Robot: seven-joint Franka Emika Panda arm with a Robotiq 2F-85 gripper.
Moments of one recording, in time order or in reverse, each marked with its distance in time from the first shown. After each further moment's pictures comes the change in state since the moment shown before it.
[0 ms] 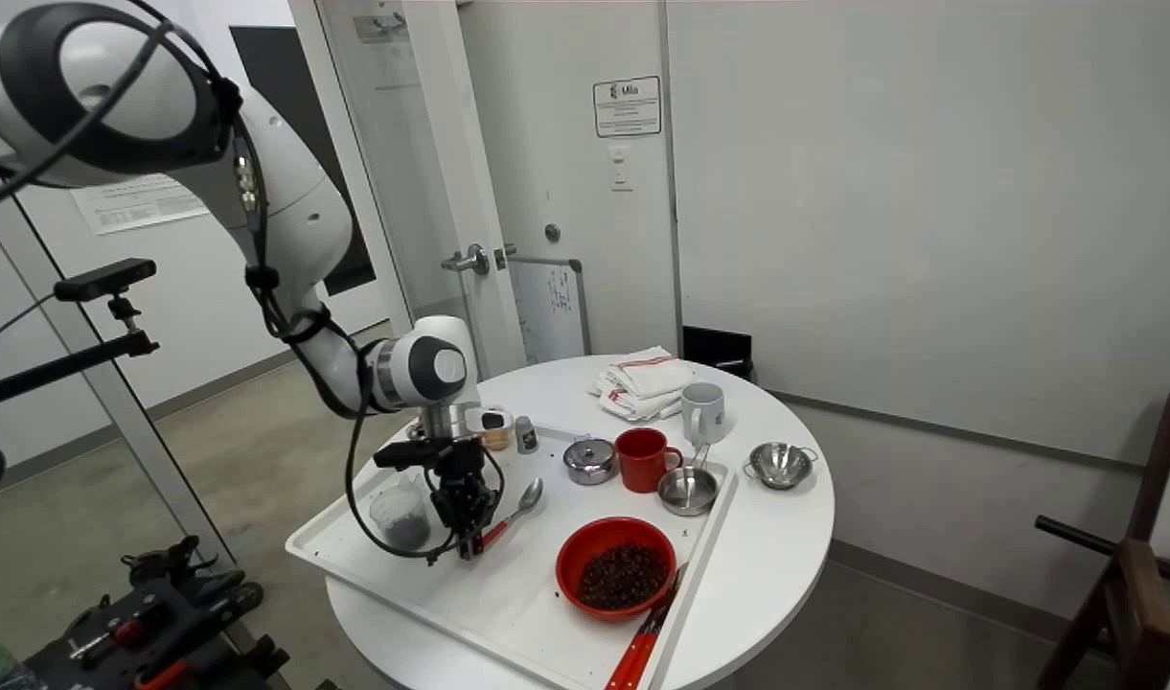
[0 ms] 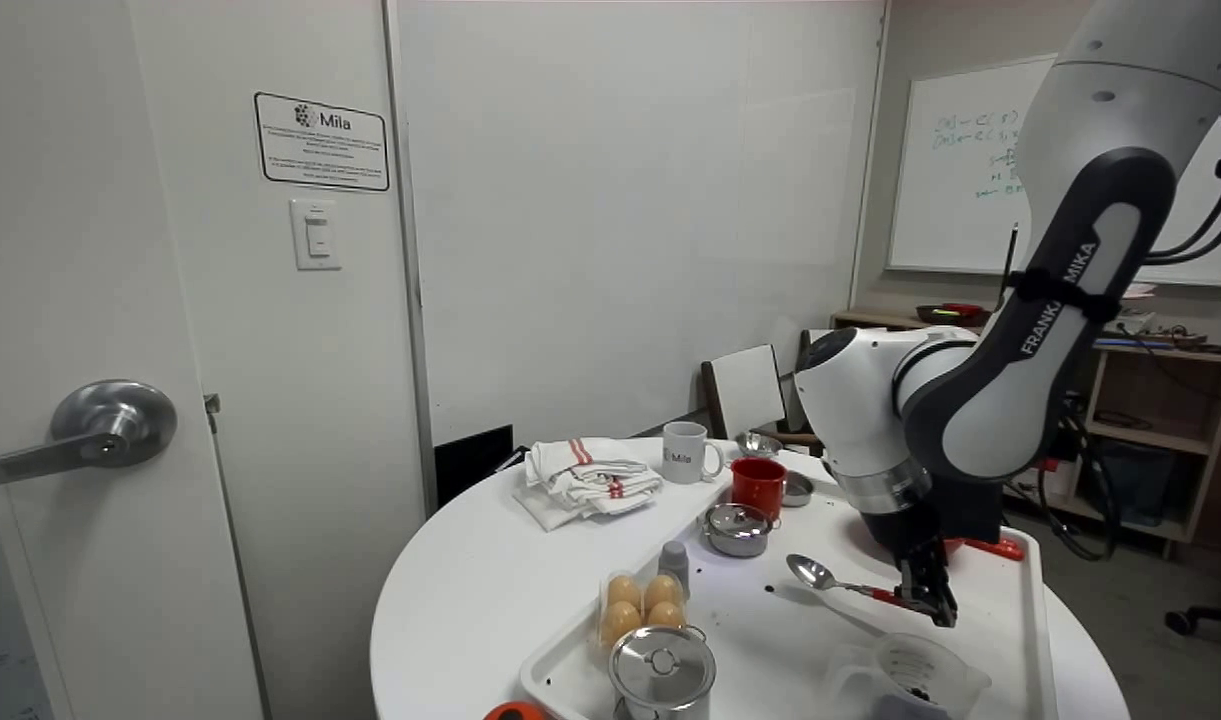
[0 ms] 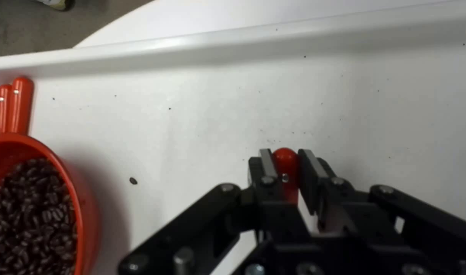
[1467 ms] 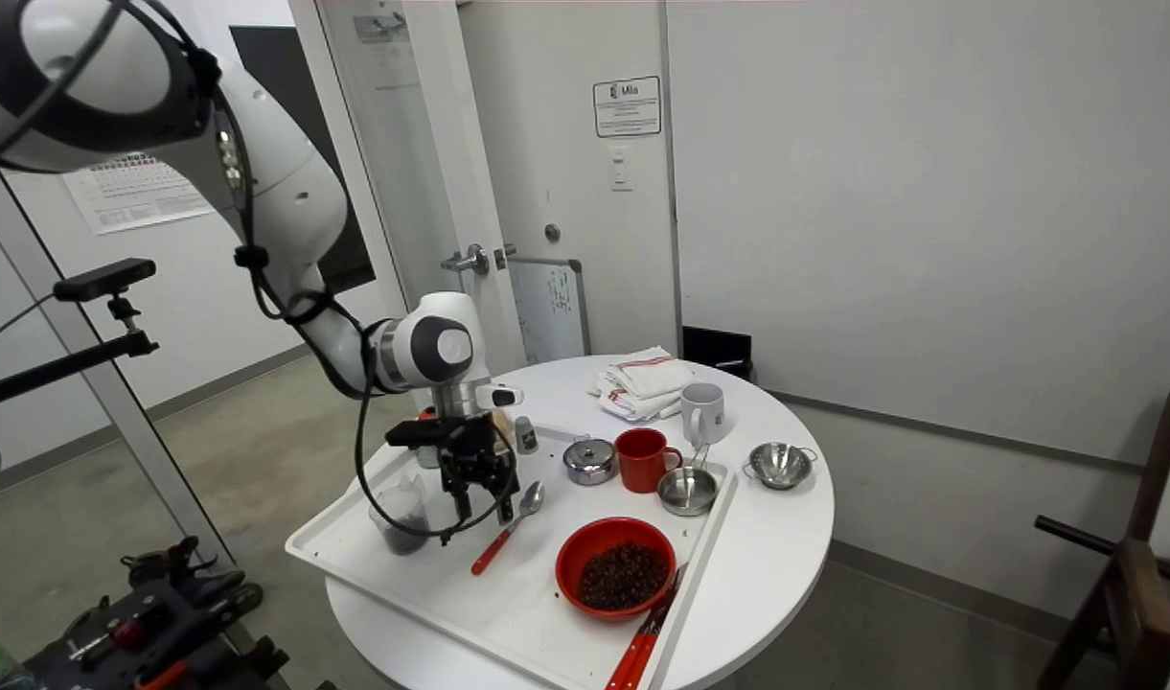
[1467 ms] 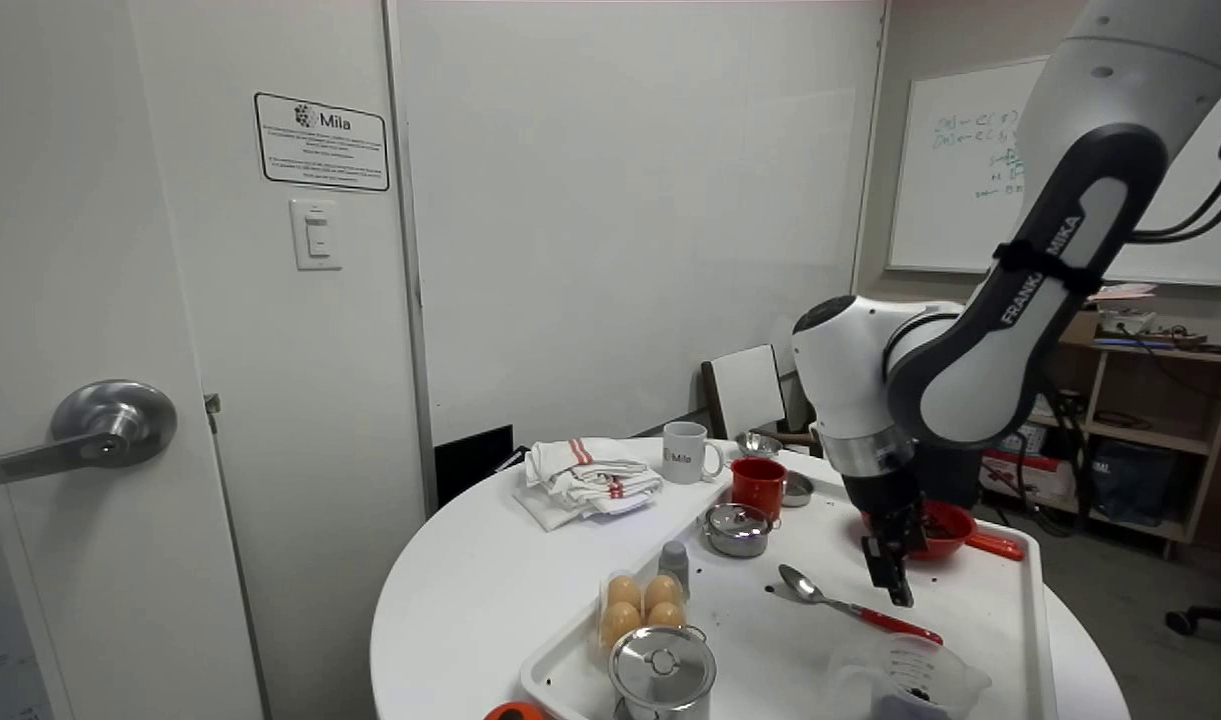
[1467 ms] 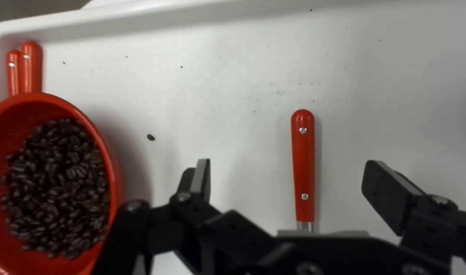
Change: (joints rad) arm 0.011 -0.055 -0.039 -0.004 0.052 0.053 -0.048
